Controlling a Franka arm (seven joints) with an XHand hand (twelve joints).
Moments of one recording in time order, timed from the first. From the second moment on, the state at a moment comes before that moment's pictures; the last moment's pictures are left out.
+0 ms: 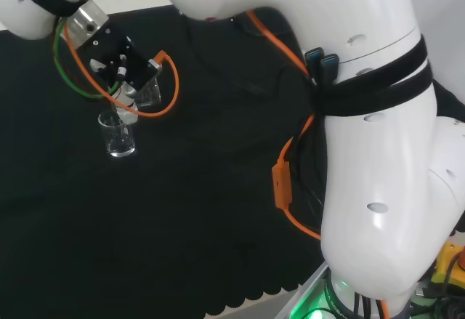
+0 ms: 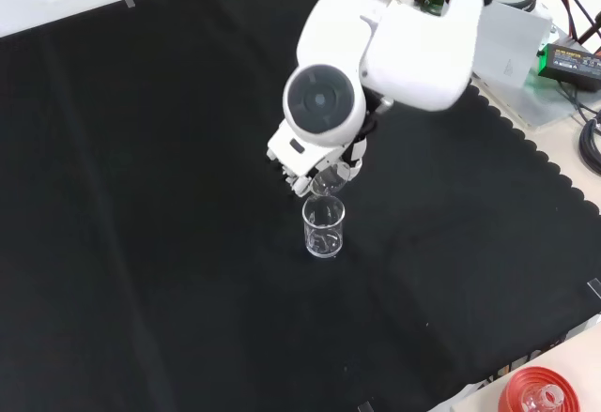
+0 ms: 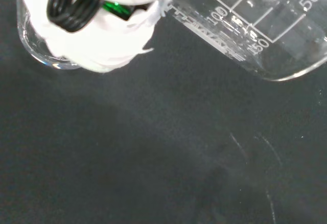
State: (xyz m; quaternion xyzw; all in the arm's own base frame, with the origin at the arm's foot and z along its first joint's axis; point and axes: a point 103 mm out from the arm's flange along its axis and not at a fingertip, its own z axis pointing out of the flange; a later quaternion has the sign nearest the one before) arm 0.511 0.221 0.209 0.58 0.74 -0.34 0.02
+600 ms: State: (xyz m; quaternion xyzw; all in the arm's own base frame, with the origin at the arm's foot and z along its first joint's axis) arm 0.509 0.192 0.213 0.59 0.78 -0.23 -0.03
